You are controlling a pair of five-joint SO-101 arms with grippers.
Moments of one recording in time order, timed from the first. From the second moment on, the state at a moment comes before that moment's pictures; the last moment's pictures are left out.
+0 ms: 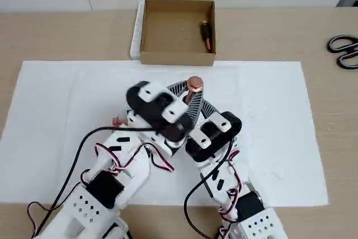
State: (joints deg) left arm 34.1 -62.7 63.2 16.5 -5.4; right arm -29.1 -91.1 96.5 2.1 7.3
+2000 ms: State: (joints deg) left arm -5.8 -103.2 84.3 26.0 0.0; right arm -14.2 36.1 -18.5 14.4 6.0
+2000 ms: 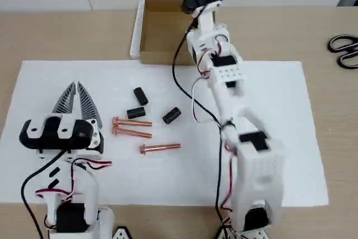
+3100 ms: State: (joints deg) left arm -5.8 -103.2 84.4 26.1 0.4; right arm -14.4 79.5 -86.8 41.2 19.6
